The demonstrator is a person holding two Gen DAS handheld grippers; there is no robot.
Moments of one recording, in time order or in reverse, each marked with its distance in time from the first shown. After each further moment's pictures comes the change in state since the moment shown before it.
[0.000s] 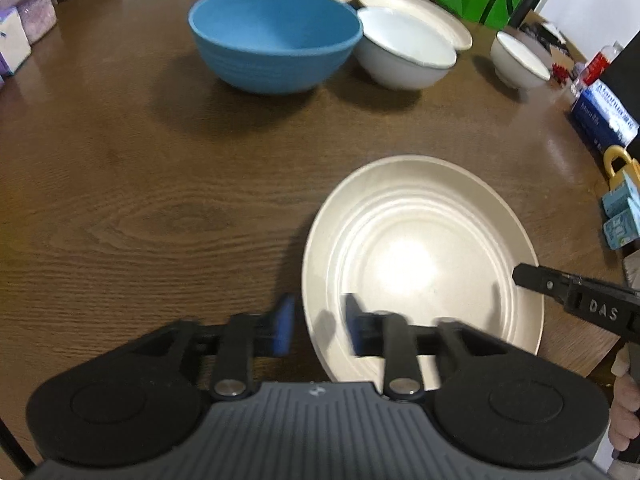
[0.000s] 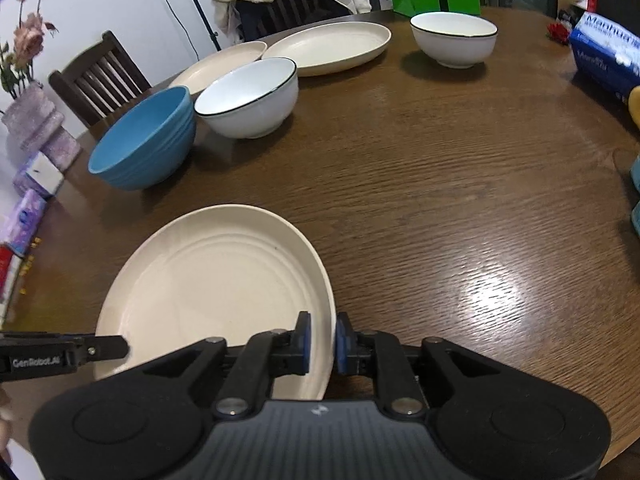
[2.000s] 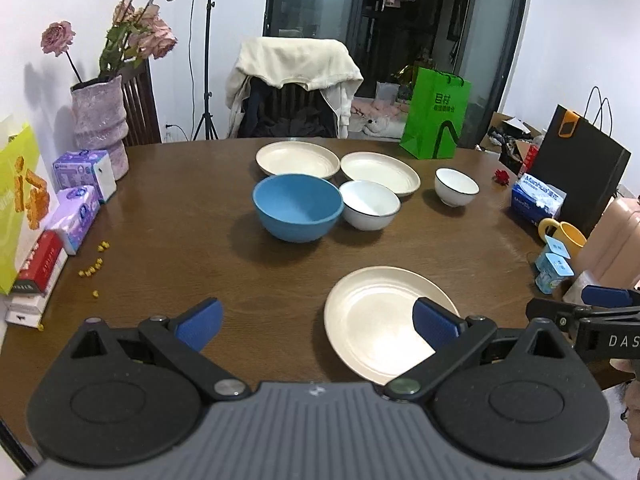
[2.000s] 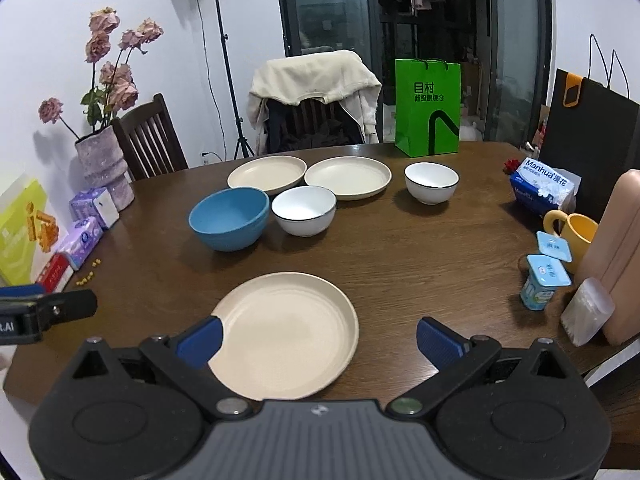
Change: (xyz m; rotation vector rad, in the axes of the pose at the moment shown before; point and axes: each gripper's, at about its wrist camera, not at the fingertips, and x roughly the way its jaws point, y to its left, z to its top) left arm -0.210 0.011 -0.077 0.089 -0.440 0.024; right arm -0.203 0.093 -0.057 -0.145 -0.305 -0.106
